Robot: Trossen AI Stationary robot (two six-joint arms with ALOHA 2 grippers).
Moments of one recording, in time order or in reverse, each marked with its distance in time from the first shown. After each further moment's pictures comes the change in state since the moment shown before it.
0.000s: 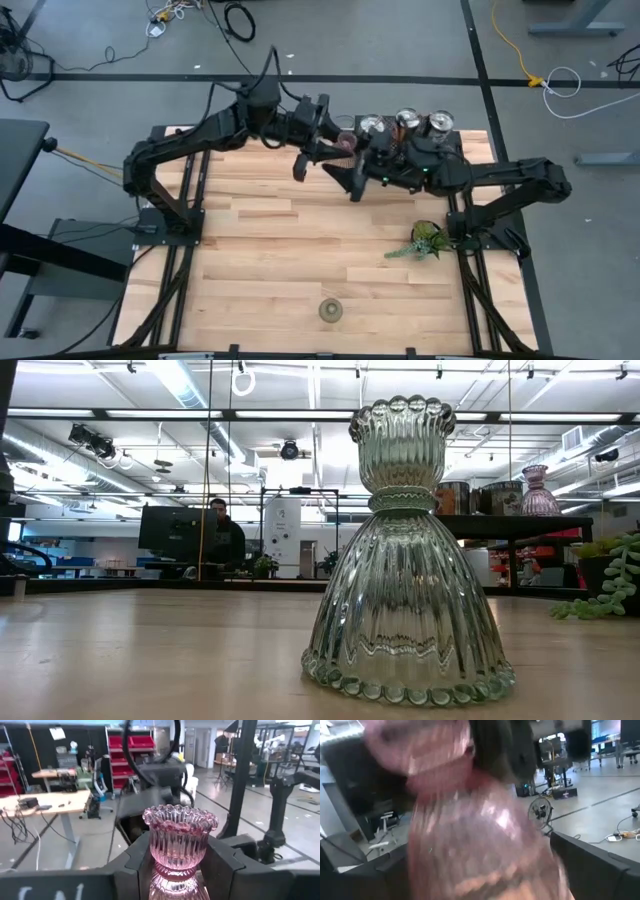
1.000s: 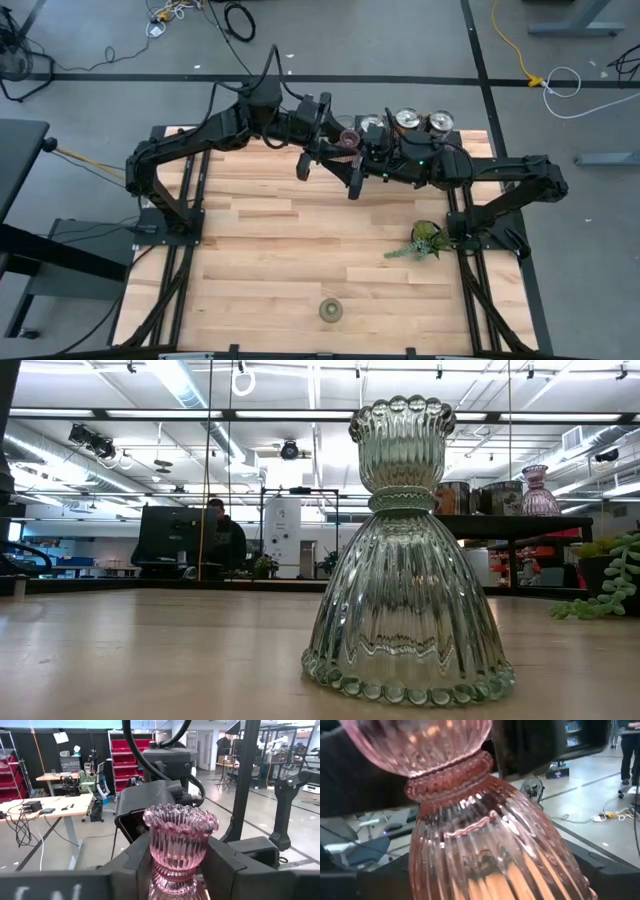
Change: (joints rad) left arm 0.003 0.015 0.021 0.020 -0.016 -0.004; right arm 0.014 0.036 0.178 -0.293 0.014 0.006
